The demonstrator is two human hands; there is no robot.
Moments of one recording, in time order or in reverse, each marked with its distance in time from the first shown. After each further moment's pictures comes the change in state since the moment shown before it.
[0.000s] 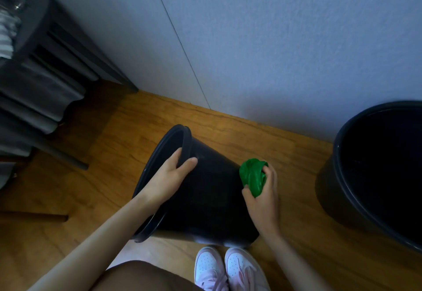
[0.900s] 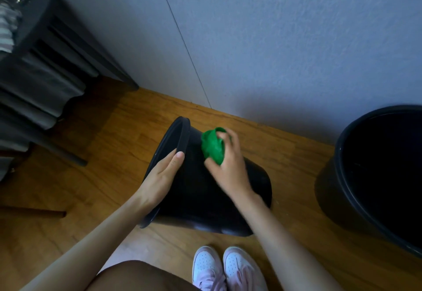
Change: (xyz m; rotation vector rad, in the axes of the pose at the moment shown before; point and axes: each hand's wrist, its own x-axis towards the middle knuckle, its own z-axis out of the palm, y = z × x) left_hand -0.010 -0.005 -0.009 0.021 0.075 0.075; right_hand 0.044 -0.073 0.043 -0.008 -0.248 -0.328
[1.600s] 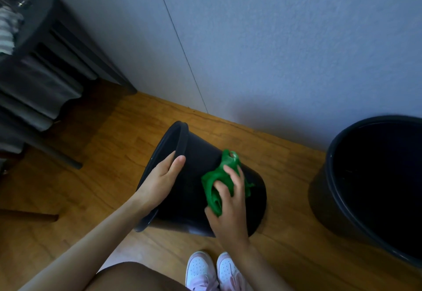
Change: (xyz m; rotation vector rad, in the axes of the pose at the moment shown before) left_hand 0.006 0.005 0.004 0.049 -0.006 0.030; right_hand -0.081 0.014 0.001 -0.163 0.105 -0.149
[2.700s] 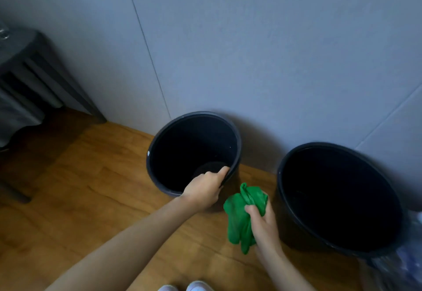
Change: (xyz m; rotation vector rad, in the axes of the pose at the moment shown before) left_hand 0.056 0.024 0.110 0.892 -0.132 0.482; right_hand 0.008 0.003 -0.112 0.462 0.211 0.835
